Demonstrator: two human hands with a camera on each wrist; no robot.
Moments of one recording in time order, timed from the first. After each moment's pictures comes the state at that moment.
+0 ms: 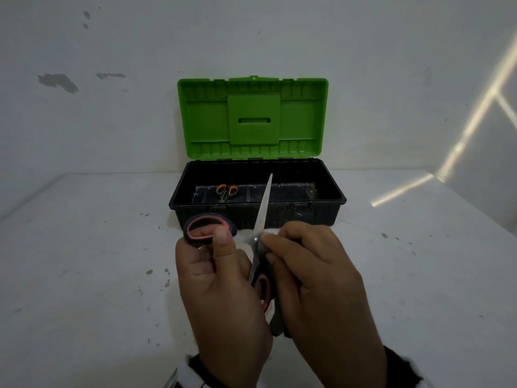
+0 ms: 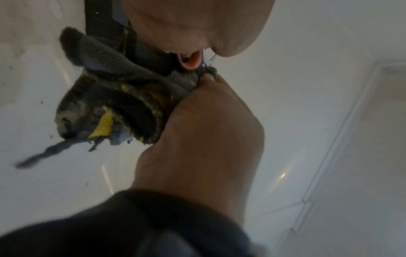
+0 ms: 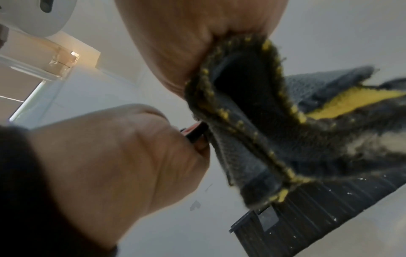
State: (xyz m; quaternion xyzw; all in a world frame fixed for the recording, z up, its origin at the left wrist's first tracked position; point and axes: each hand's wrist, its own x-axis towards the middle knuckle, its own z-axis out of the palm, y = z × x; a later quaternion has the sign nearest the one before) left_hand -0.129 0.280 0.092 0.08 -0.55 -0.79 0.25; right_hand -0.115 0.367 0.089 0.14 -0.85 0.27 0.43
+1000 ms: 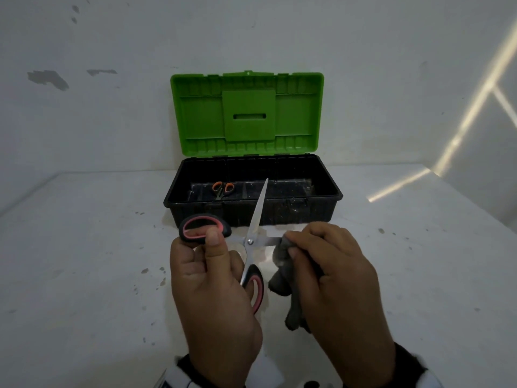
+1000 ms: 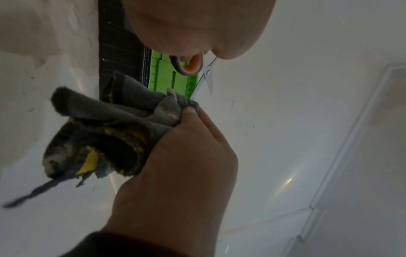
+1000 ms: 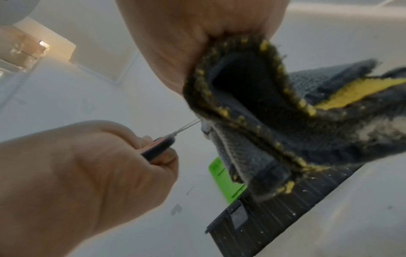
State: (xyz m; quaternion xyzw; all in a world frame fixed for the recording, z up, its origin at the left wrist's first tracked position) left_hand -0.132 0.276 0.089 0.09 -0.55 -0.80 0.22; right_hand -0.116 0.393 0.073 0.08 -0.84 0.38 0.38
